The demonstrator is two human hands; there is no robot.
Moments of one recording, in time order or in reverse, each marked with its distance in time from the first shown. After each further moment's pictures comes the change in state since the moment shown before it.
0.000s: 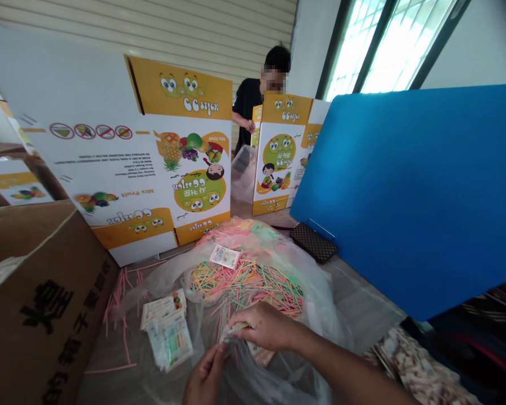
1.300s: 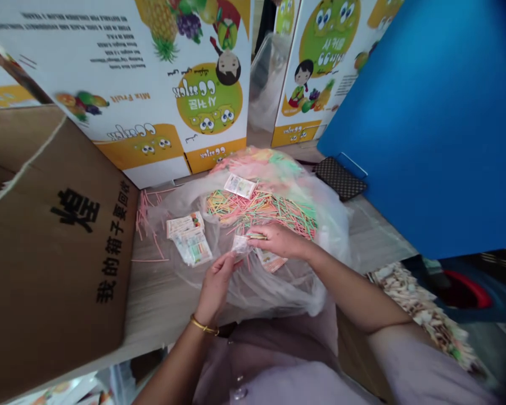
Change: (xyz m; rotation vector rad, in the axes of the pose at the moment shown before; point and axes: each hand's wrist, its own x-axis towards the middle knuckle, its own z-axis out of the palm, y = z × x) left_hand -0.019 0.022 0.017 -0.356 0.034 0.004; right_hand -0.002 0.020 -0.007 0.173 0.009 -0.011
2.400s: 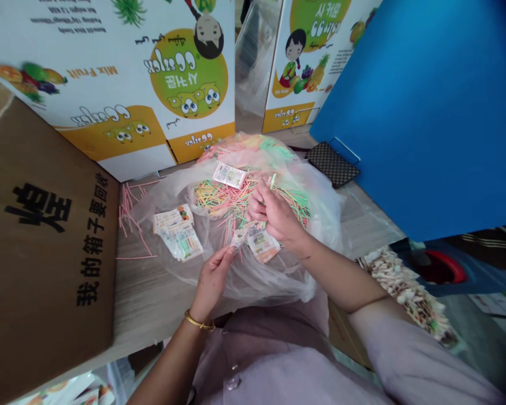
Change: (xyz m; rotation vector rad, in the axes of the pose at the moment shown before) left_hand -0.001 -0.012 -0.002 0.218 -0.105 0.045; right_hand 0.022 -0.028 -0.003 0.954 0.485 0.032
